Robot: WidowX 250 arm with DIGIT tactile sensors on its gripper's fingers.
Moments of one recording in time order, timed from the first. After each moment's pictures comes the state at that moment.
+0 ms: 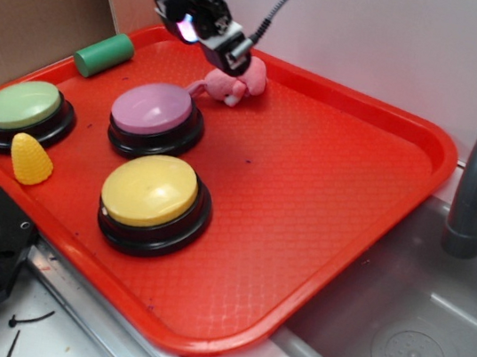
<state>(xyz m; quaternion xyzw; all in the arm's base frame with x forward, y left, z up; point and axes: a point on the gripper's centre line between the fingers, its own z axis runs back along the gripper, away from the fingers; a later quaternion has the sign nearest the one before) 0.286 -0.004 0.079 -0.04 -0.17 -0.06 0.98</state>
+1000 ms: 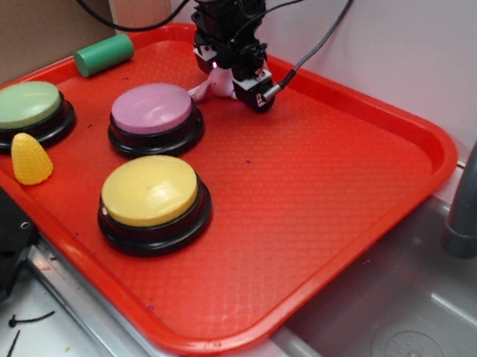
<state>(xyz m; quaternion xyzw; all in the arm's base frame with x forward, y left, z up) 0.326 0.023 0.023 0.01 -0.13 -0.03 0.99</state>
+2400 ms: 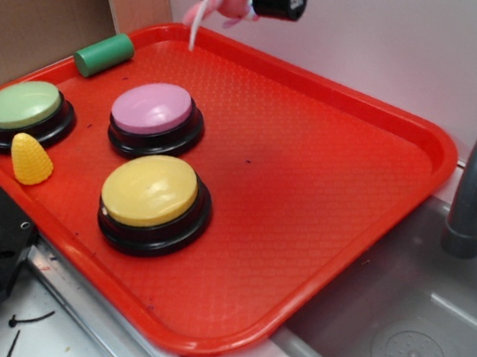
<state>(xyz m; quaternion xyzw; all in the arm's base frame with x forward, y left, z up) 0.261 -0.070 0.160 -0.04 0.01 0.11 0.99</state>
